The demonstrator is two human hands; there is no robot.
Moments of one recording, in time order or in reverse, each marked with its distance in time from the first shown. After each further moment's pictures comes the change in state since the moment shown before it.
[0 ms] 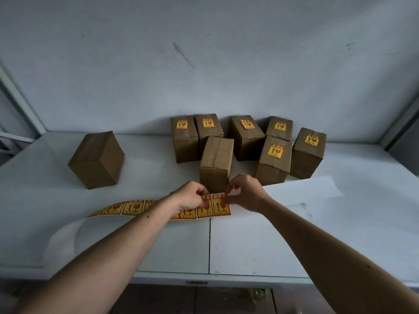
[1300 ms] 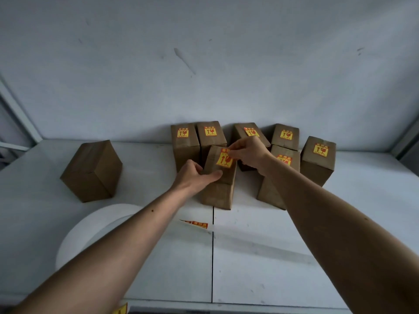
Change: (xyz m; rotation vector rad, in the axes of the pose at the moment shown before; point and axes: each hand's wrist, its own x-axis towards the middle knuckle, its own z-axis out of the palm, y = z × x) left_hand 0.036 0.035 -0.033 -0.206 0.383 0.020; right_hand 0.099 -0.018 -0.067 0.370 0.141 0.152
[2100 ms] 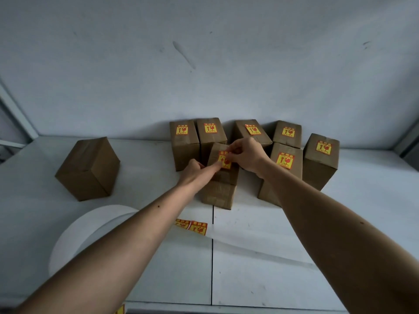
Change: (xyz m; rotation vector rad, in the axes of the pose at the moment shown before) left_hand 0.007 0.005 0.014 -0.168 -0.034 -0.087; right_hand -0.001 0.004 0.011 -0.141 0.010 -0.097
